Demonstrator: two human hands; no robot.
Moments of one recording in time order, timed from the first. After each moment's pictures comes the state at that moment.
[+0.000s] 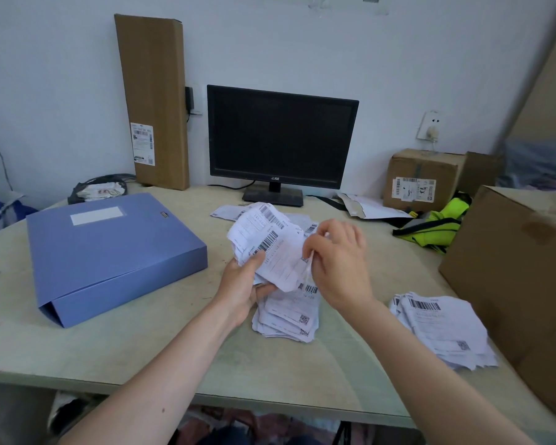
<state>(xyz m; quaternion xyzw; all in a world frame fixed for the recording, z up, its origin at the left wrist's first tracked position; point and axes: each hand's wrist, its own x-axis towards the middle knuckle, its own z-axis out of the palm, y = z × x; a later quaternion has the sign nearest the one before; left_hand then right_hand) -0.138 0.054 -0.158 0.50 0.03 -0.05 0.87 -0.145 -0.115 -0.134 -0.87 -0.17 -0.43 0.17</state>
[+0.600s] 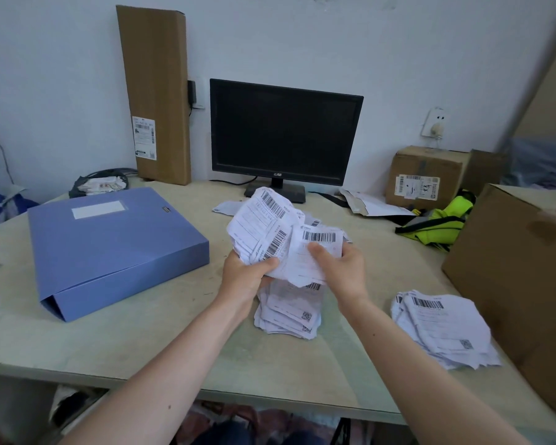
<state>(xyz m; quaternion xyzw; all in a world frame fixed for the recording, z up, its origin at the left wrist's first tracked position) -0.133 0.054 -0.167 0.54 -0.01 0.03 0.84 -0.146 -0.104 -0.142 -0.74 0.08 -0.19 0.65</state>
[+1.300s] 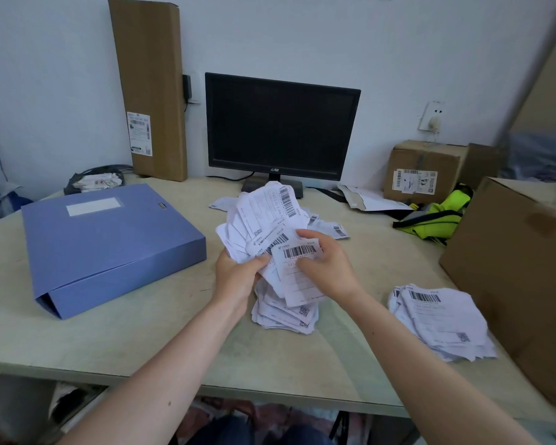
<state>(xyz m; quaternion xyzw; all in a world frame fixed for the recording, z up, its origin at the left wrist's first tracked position) -0.132 0.053 -0.172 0.52 0.03 0.07 0.85 -0.149 -0.102 -0.138 -0.85 -0.04 -0.11 0.51</state>
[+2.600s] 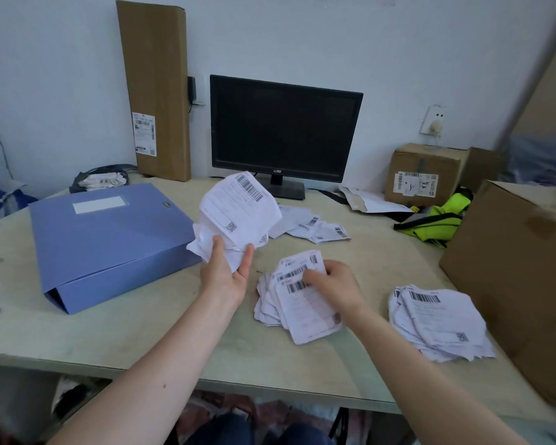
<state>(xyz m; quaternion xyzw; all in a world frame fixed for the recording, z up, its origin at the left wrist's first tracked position) -0.133 0.070 -0.152 0.20 0.21 0.03 0.96 -0.160 -0.109 -0.158 -0.84 0.07 -0.04 0.54</state>
